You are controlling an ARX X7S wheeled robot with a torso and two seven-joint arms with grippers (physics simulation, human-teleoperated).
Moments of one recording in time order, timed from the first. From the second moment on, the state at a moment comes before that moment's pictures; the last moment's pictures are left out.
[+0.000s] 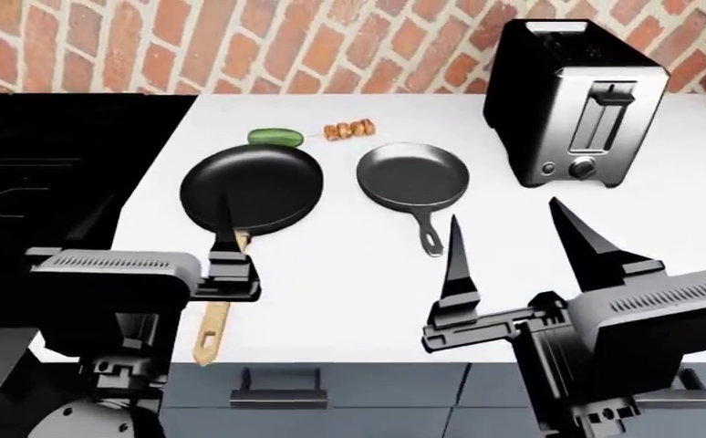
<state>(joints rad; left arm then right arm) -0.22 -0.23 0.09 0.72 -0.22 -0.56 -0.23 0.15 0.27 -0.13 -0.92 0.21 0.65 0.15</state>
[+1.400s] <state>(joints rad) -0.24 -0.29 0.01 0.86 -0.40 -0.73 -0.24 0.55 0.18 -0.11 -0.69 0.43 1.41 0.24</state>
